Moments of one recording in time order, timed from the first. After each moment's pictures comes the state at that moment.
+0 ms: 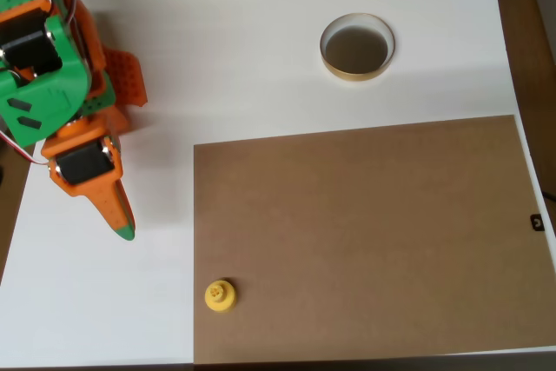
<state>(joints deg) 21.5 186.0 168.8 62.0 -5.2</state>
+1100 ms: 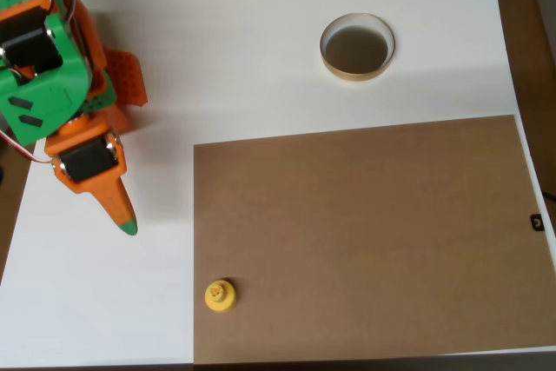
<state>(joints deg) 20.3 186.0 167.9 63.6 -8.3</state>
